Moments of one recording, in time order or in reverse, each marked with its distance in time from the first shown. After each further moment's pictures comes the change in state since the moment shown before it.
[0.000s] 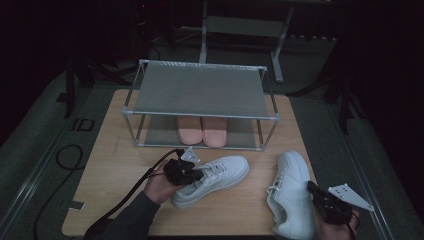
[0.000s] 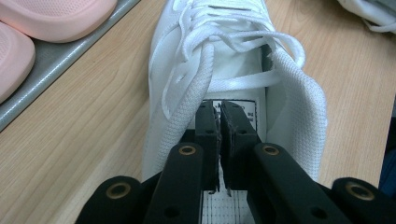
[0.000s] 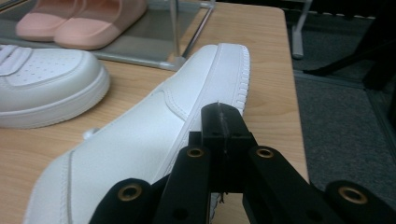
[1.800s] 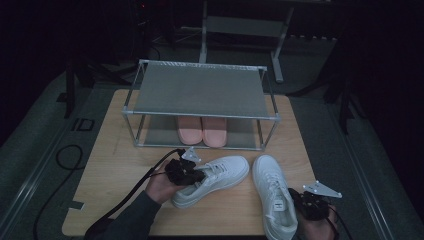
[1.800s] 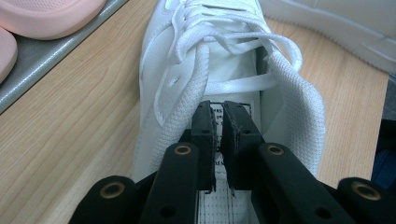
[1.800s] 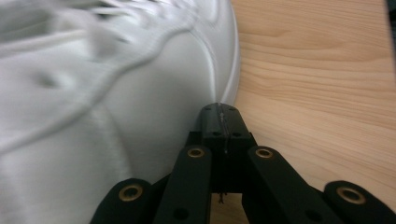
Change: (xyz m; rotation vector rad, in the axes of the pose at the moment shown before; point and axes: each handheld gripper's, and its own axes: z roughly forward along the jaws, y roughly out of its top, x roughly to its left) left arm 0.001 0.001 0.004 0.000 -0.031 -0.018; right arm 0.024 -0.021 0.046 0.235 0.118 -0.053
